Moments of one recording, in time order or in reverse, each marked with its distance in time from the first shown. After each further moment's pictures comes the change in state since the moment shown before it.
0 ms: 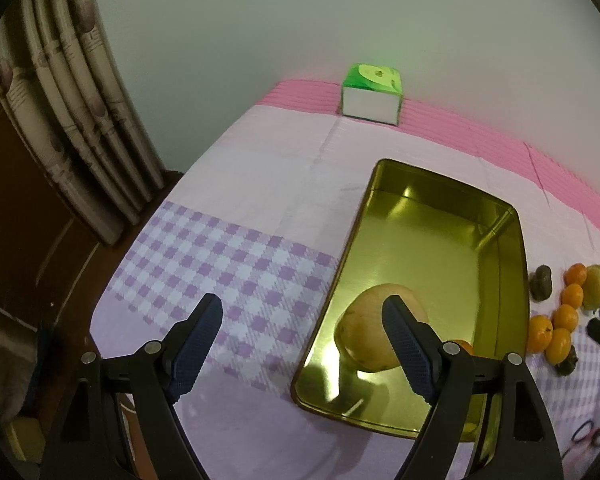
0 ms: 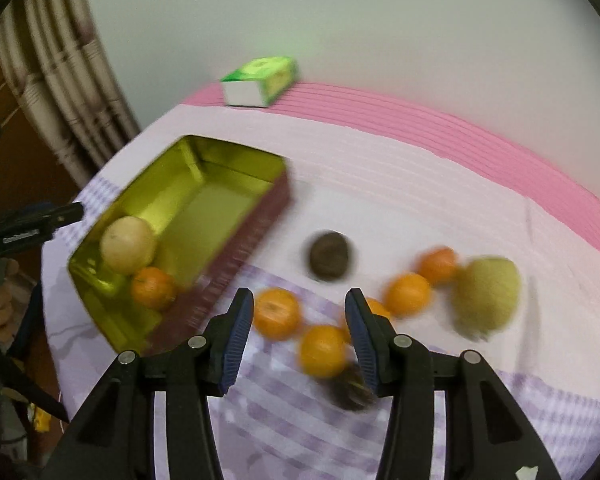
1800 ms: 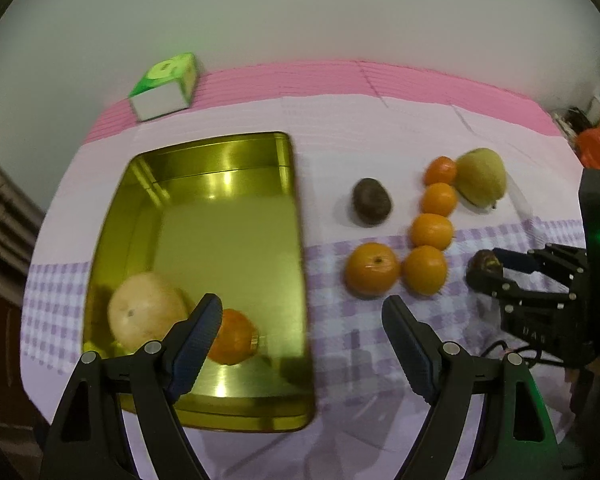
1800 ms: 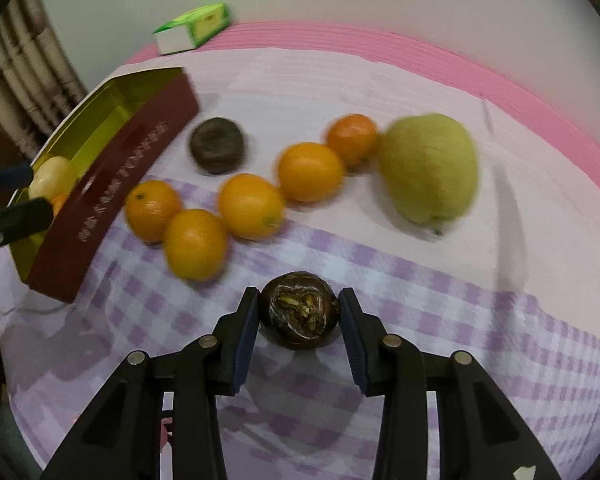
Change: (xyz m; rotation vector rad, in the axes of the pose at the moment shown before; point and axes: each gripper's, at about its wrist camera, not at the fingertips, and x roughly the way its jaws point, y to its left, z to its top) left arm -0.012 -0.165 -0.034 0.390 0.076 -0.293; right arm 0.037 -0.064 -0.062 0.090 0.139 -0.078
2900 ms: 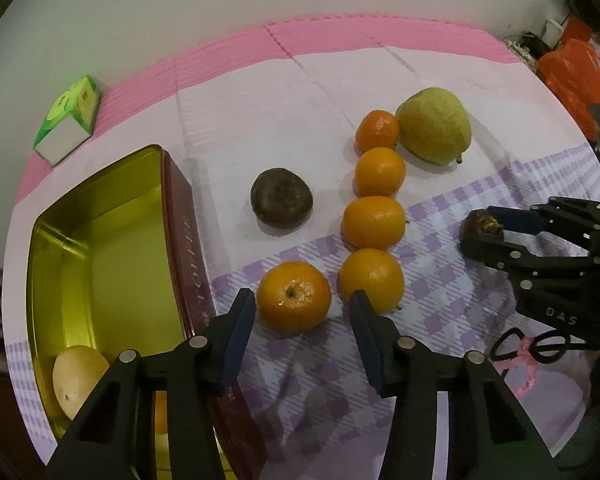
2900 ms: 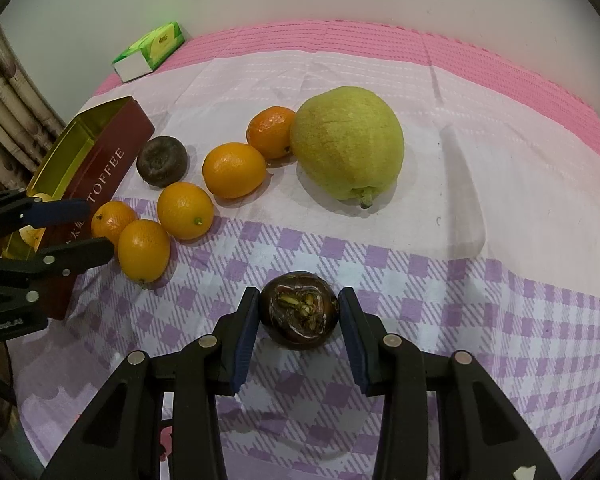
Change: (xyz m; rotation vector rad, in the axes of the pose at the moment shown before) left arm 0.055 -0.056 0.023 0.236 0.114 -0.078; right arm -0.005 -0.036 -0.008 0.127 -0.003 0.009
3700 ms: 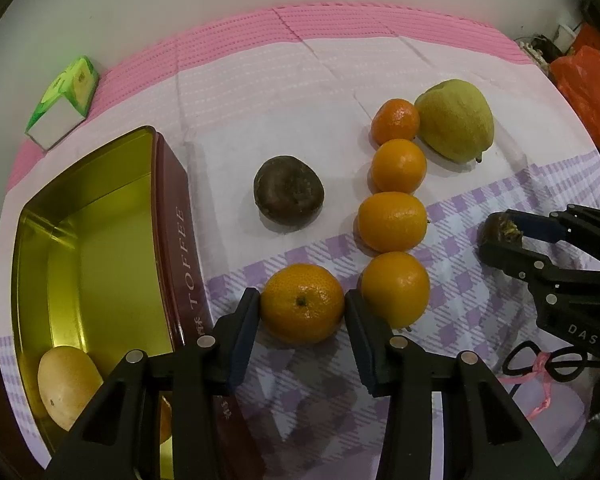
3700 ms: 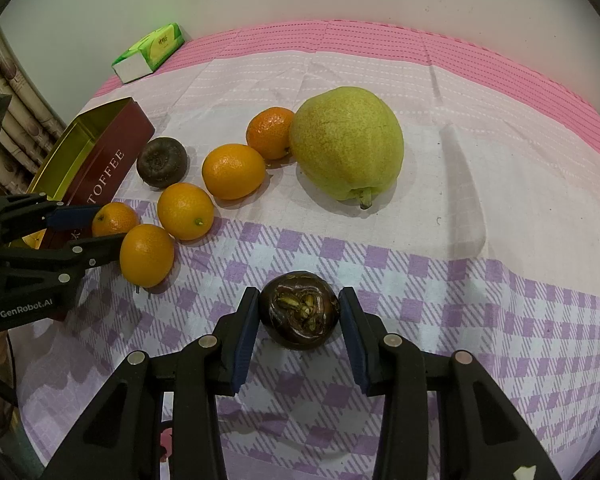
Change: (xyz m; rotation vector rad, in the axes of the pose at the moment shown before) left arm 0.018 0.010 0.005 -0.038 0.033 -0.013; right arm 0.000 -0.001 0.001 0.002 0.000 0.003
